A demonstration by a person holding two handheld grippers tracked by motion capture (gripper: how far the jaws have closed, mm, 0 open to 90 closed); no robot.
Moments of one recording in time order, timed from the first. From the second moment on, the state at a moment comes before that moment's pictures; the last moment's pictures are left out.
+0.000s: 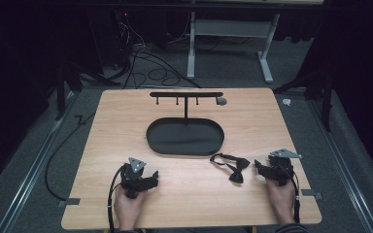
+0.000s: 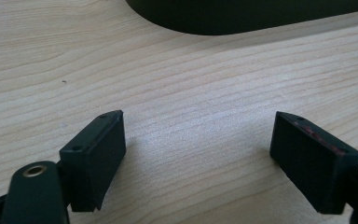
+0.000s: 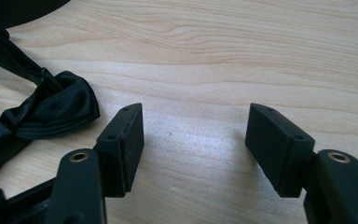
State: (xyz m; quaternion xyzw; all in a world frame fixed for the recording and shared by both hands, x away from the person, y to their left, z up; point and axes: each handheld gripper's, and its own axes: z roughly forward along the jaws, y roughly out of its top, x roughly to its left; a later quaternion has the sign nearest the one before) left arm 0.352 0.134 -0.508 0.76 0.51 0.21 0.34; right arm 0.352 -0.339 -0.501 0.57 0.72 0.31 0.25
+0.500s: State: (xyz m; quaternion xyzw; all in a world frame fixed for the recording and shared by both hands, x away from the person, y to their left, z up) left arm 0.352 0.133 -0.508 0.76 0.51 0.21 0.34; right arm 0.351 -0.339 -0.501 0.57 0.72 0.30 0.26
